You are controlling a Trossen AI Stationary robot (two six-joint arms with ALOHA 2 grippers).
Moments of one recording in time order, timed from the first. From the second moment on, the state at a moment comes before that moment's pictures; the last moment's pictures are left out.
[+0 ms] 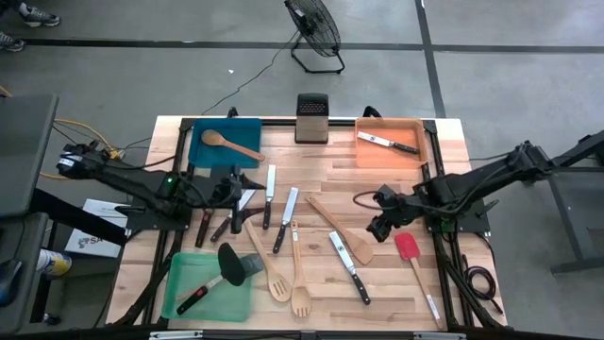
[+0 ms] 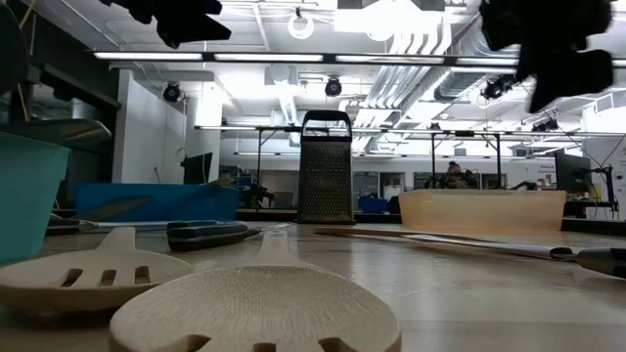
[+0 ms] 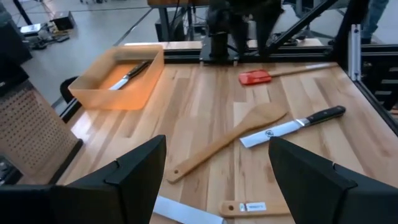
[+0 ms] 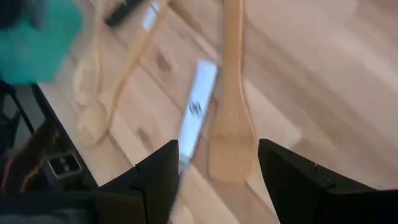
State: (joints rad) left arm -0.25 0.89 0.68 -0.07 -0.37 -0.06; right arm 0.33 1.10 0.85 -0.75 0.07 1.20
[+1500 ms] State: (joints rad) left arm -0.20 0.89 0.68 -0.09 -0.31 -0.01; right arm 0.86 1.51 0.82 -0.94 -0.14 2.15
